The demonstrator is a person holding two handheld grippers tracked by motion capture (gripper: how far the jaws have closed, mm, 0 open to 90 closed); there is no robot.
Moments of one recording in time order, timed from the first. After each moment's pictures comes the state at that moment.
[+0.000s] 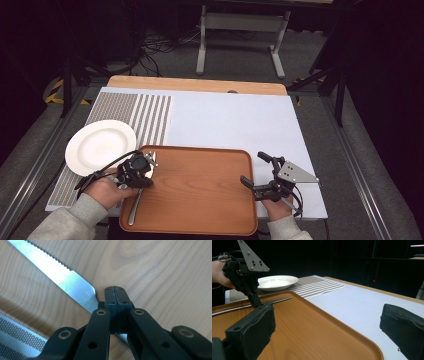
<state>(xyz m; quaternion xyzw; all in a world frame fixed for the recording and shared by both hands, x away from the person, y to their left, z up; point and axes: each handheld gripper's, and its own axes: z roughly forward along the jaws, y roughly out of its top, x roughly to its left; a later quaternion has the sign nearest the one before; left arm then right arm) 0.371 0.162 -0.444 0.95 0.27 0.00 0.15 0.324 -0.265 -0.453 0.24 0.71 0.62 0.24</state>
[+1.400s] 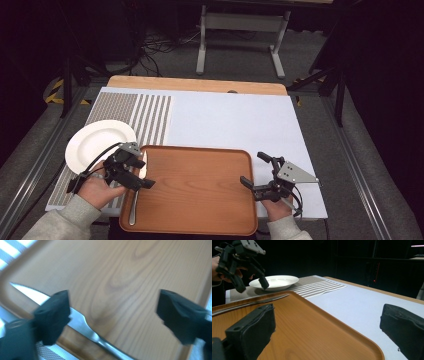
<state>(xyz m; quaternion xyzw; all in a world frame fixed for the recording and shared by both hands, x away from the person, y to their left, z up) 0.365 0.197 -0.416 0.90 0.27 0.00 0.34 0.323 -0.264 -0.453 0.24 0.71 0.62 0.24</state>
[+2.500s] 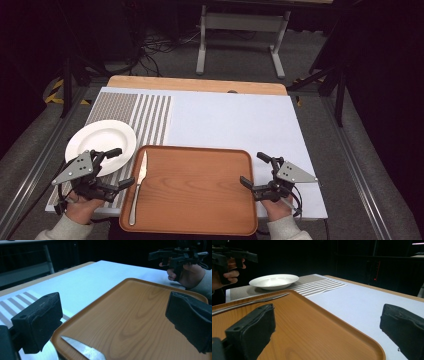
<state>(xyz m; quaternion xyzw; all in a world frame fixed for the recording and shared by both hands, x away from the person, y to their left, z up) 0.317 0.261 -0.438 0.74 0.21 0.18 0.61 0.324 -0.264 -0.455 0.24 0.71 0.62 0.23</state>
